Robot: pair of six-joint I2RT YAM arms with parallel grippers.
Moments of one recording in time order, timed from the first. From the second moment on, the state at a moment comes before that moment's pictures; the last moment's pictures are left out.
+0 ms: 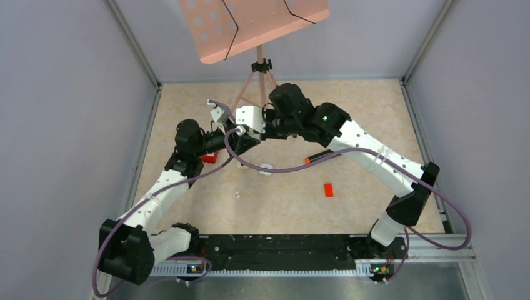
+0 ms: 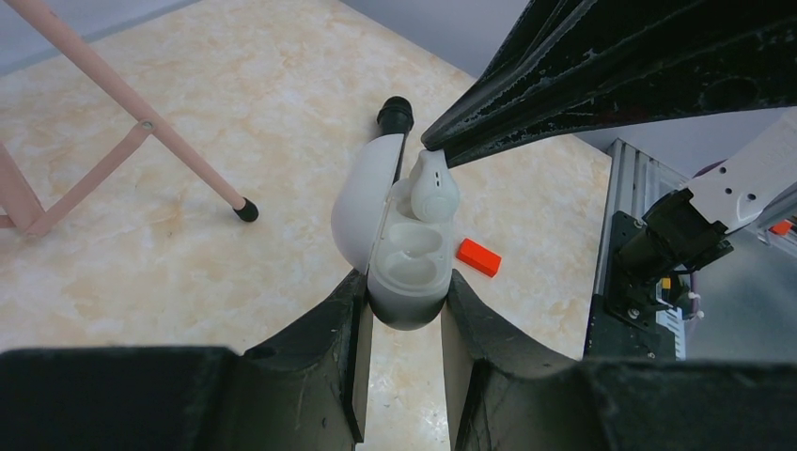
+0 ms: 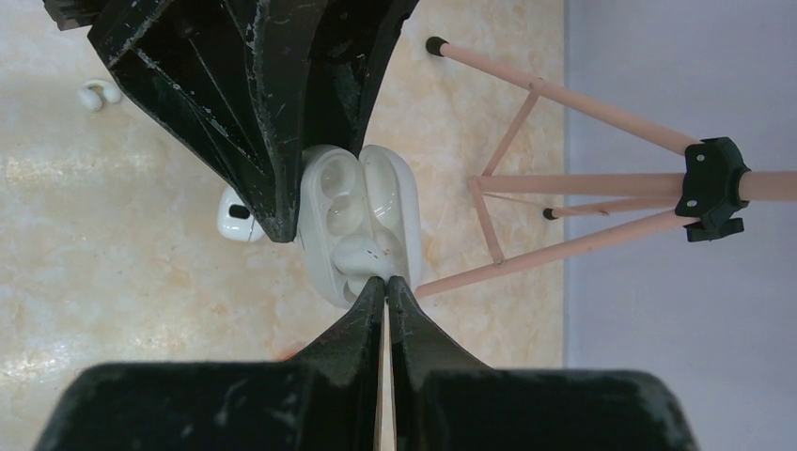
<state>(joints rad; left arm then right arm) -0.30 1.10 0.72 0.35 0.86 -0.27 0.95 1.65 1.84 -0.85 -0.04 -0.77</state>
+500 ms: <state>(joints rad) -0.29 1.10 0.72 0.36 0.84 -0.29 0.95 1.65 1.84 -0.85 -0.02 -0.77</state>
